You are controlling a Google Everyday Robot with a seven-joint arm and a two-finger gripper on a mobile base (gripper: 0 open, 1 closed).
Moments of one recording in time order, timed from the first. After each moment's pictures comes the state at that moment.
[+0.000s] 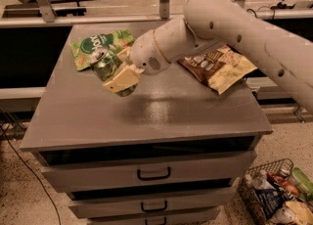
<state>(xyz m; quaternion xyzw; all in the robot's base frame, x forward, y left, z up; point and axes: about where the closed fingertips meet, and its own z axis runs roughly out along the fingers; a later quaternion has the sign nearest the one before) 0.554 0.094 0.906 -0.63 0.61 0.32 0.36</state>
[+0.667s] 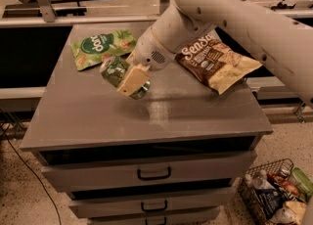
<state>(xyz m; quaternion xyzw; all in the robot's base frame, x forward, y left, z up) 0.559 0.065 0.885 -0.67 0.65 0.26 0.25</state>
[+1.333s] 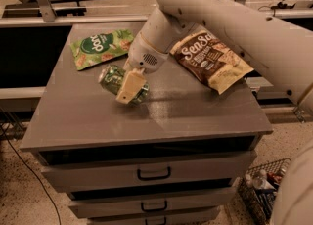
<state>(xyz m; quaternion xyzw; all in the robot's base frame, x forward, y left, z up) 0.559 0.070 0.863 -0.69 0.66 0.23 0.19</state>
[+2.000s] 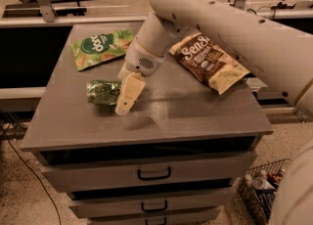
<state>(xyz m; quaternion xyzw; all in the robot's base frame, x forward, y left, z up) 0.560 0.079 0.853 -0.69 0.66 0.22 0.18</state>
